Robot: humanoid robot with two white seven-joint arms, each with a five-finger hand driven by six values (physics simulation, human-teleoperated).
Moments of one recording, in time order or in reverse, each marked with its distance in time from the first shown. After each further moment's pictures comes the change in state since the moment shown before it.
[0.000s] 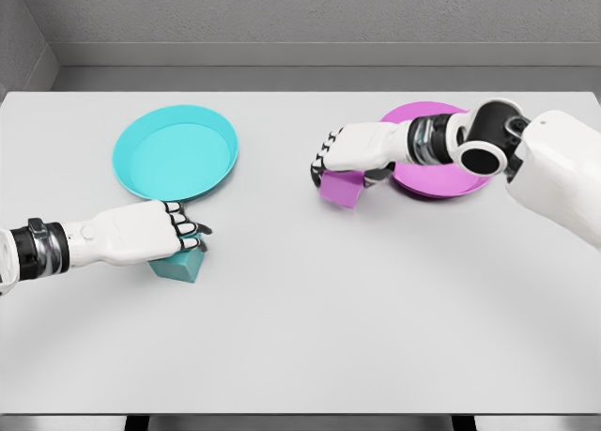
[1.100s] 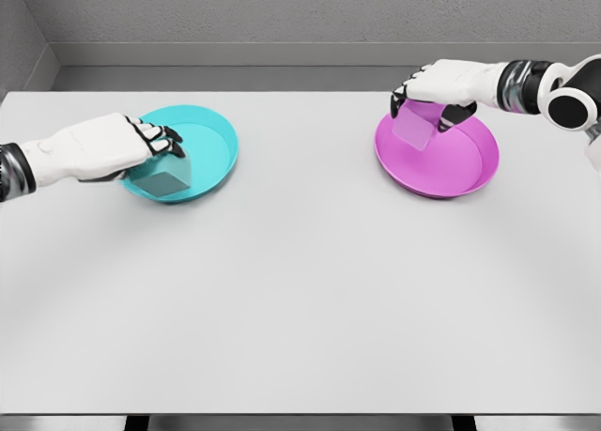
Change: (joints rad) left arm -0.198 -0.069 0.063 0.258 0.161 -0.003 0.004; right arm 0.008 -0.083 -0.218 0.175 0.018 0.008 0.000
